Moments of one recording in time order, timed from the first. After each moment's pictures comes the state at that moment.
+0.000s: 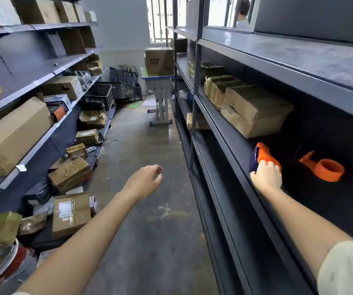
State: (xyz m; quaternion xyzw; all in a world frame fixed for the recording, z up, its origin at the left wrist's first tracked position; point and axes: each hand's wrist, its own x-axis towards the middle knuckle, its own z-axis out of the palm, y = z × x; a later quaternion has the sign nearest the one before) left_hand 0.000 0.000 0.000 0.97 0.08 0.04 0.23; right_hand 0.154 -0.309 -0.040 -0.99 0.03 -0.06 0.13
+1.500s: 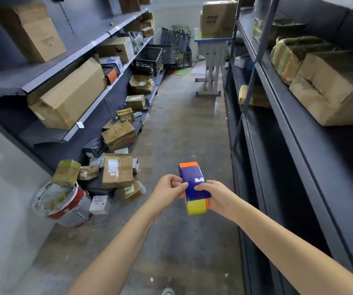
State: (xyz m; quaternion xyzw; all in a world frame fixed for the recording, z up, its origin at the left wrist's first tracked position) left_hand -0.057 0.004 -0.059 0.73 0.30 0.05 0.62; right_hand 0.030 -0.122 -0.070 -0.61 -0.06 0.49 0.62
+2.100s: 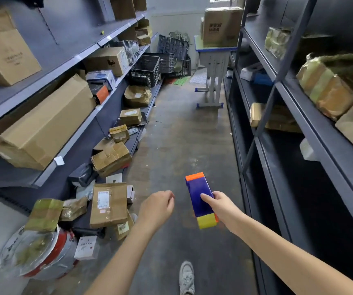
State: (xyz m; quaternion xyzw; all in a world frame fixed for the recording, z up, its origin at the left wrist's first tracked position) left_hand 0.113 0.196 -0.112 0.95 0.25 0.00 0.21; right_hand 0.219 0.043 -0.112 -0.75 -0.05 0.40 0.53
